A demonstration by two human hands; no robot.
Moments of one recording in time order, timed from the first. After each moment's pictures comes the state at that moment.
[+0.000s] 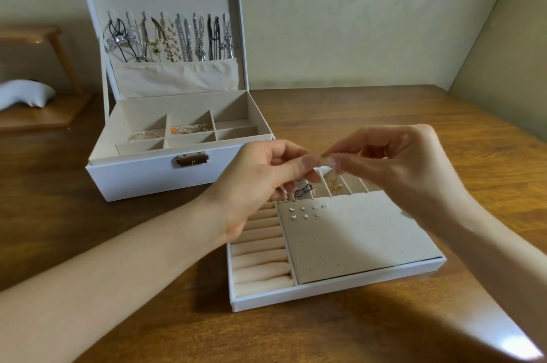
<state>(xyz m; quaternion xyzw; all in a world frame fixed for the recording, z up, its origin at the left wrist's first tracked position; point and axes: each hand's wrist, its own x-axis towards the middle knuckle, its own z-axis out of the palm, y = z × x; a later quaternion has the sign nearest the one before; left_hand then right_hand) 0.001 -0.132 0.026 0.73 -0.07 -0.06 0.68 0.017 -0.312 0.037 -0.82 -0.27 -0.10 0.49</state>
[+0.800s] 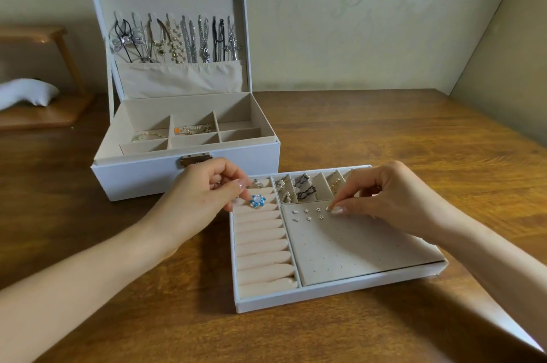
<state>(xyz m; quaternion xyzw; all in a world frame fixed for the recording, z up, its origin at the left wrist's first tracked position) -0.009 -0.078 0.001 0.84 0.00 0.06 0.54 0.039 -0.332 0.003 -0.89 -0.24 0.03 0.39</state>
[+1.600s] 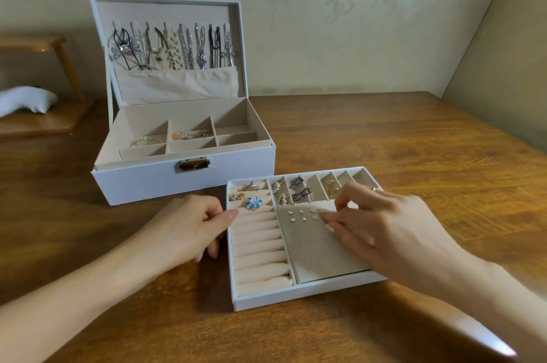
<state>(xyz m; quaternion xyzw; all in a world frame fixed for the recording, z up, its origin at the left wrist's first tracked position) -0.024 -0.067 -0.005 0.94 0.04 -0.06 0.32 0.000 -0.331 -0.010 -0.88 -0.40 -0.24 0.09</state>
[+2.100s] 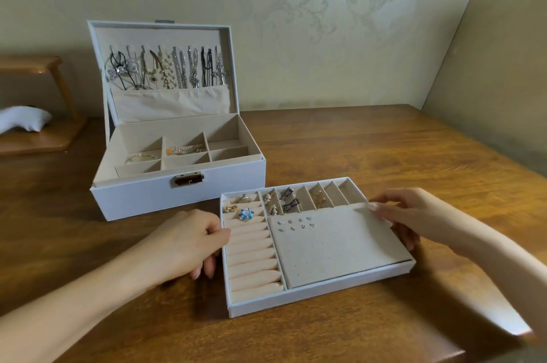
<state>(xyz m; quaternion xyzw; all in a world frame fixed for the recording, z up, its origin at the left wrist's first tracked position) -0.024 -0.071 -0.001 0.95 0.01 -0.13 0.29 0.029 -0.390 0.001 -0.92 -0.03 0.11 0.37</state>
